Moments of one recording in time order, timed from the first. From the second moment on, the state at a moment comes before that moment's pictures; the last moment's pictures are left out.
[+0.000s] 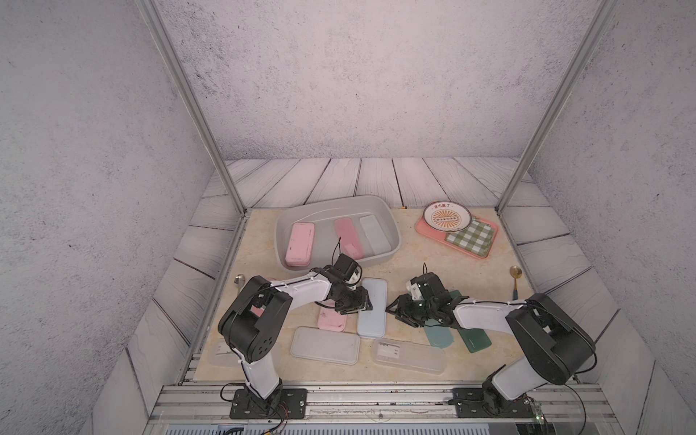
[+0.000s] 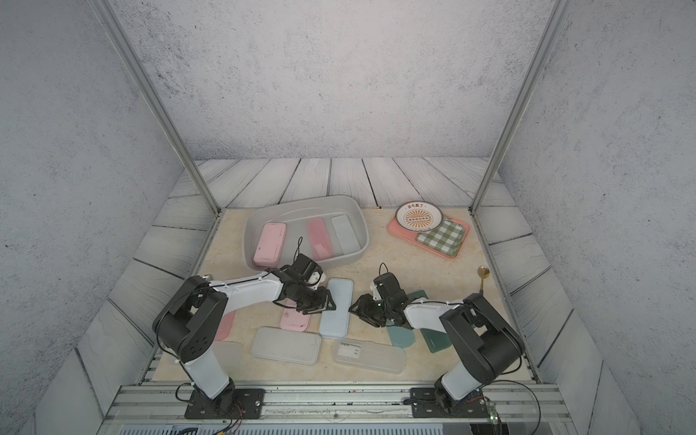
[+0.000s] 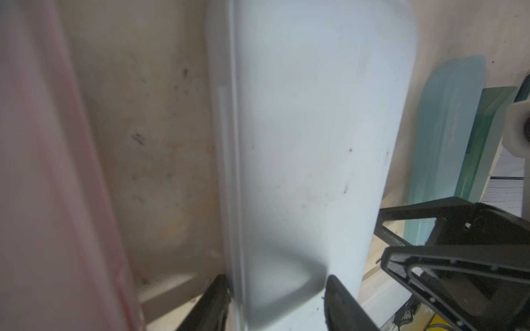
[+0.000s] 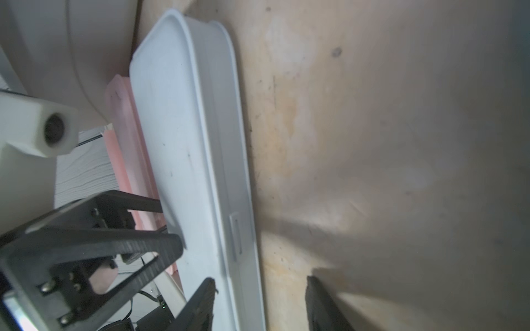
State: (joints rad) left arm -0.62 1.76 0.96 -0.38 0.47 -0.63; right arm 0.60 1.58 0.58 0.13 -0.50 1.00
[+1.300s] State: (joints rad) left arm -0.53 1.41 0.98 -0.53 0.62 -0.72; right arm 0.57 1.44 0.81 0.00 -0.63 0.99
